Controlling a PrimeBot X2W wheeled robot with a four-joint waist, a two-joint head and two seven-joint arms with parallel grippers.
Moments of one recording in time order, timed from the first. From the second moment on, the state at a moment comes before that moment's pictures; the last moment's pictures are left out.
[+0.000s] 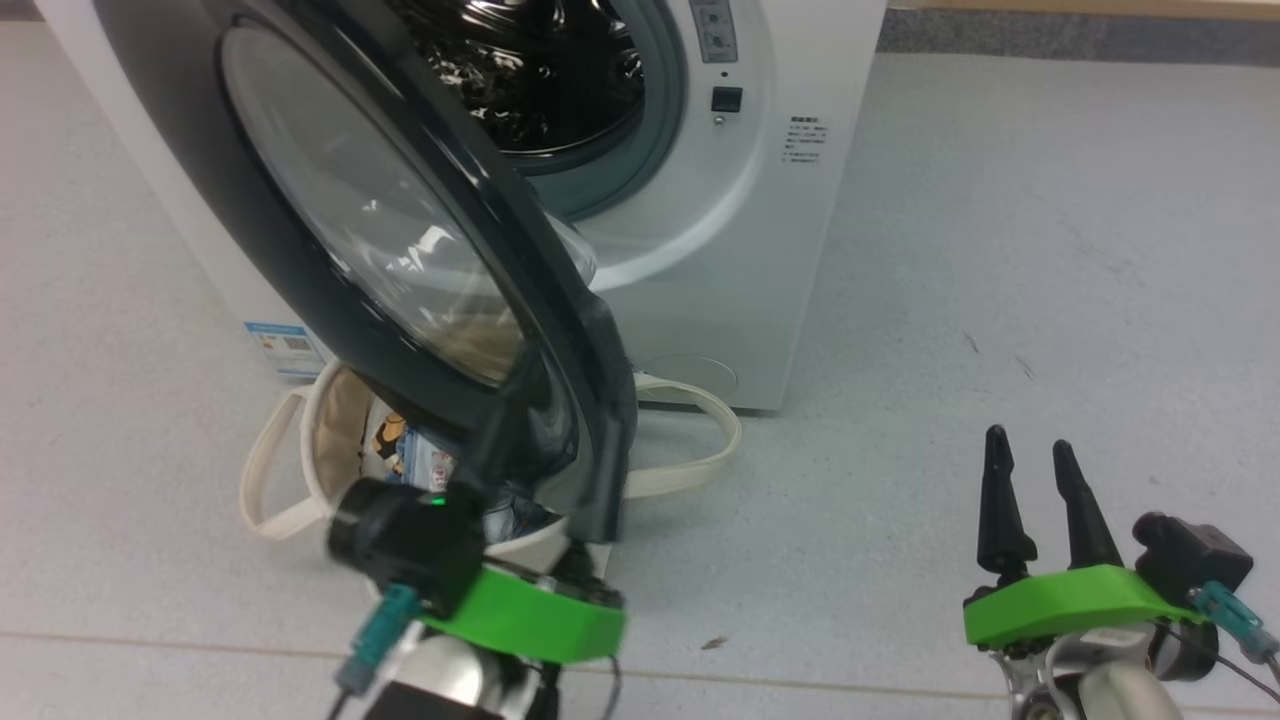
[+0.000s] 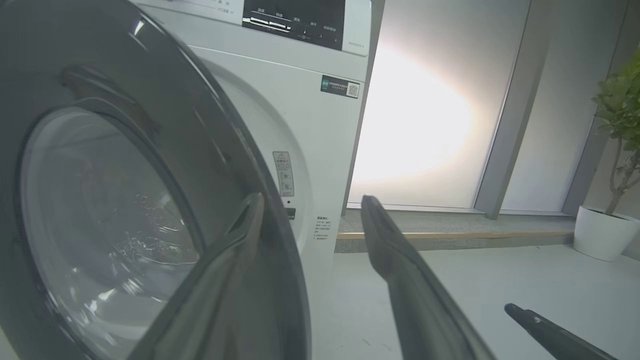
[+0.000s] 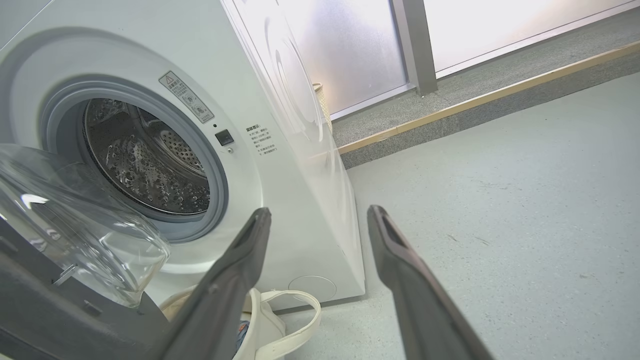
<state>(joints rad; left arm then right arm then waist) -0.27 0.04 -0.41 0.06 -0.25 0.15 -0.26 -0.10 -0.05 0.07 0.23 0.45 0.13 -0.25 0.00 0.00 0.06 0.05</state>
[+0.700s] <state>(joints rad) -0.51 0.04 -0.63 0.31 -0.40 0.22 -0.26 -0.14 -0.05 0.10 0.25 0.52 0.13 -0.25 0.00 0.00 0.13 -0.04</state>
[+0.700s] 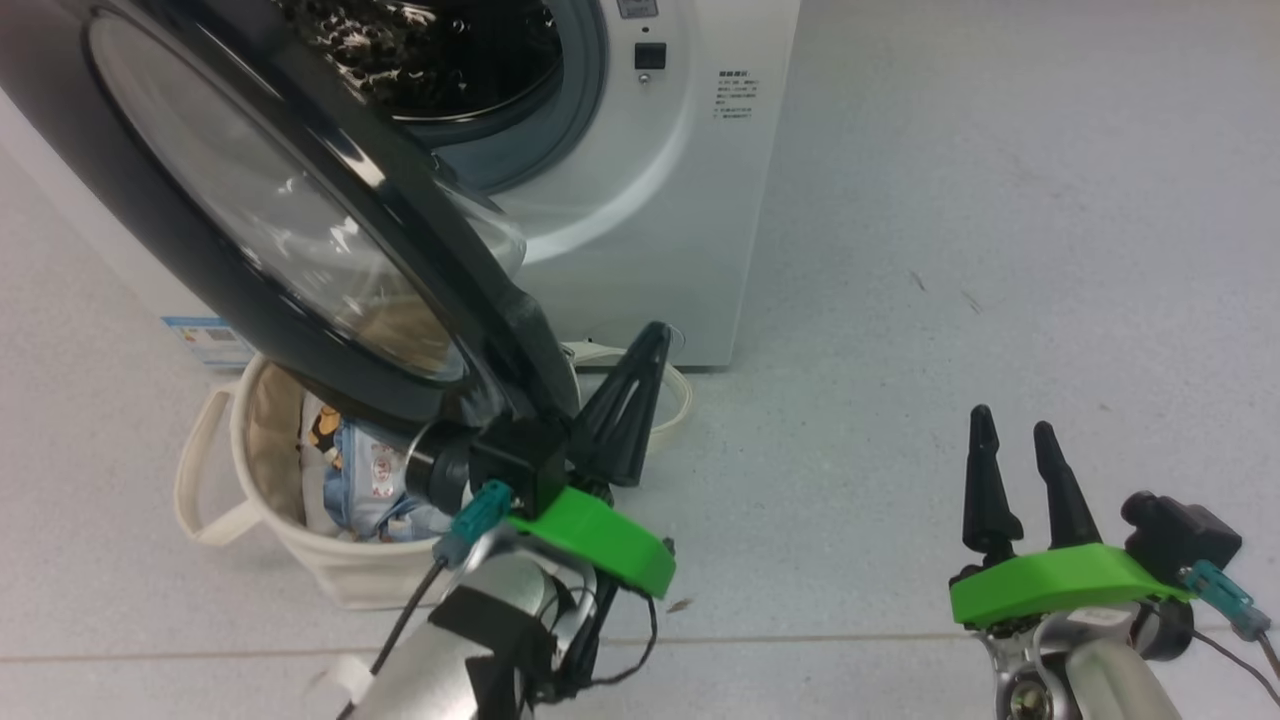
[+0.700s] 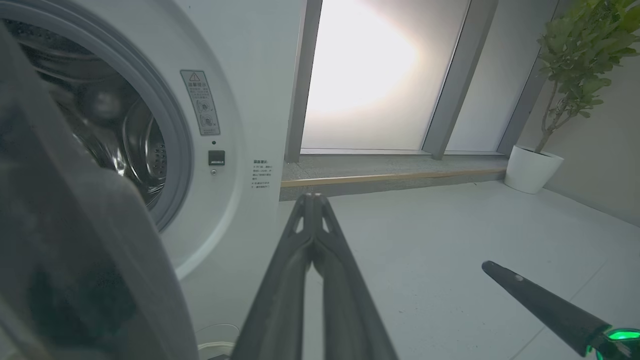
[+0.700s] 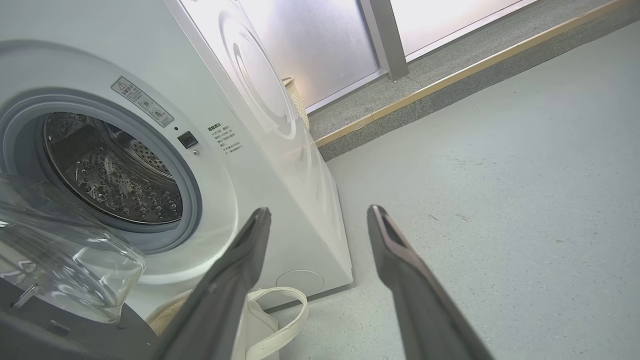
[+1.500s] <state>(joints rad) -0.47 0.01 -0.62 0.35 -0.42 0.25 -0.26 -0.17 -0.05 0.12 0.26 0.53 0.13 -0.25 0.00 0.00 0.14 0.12</state>
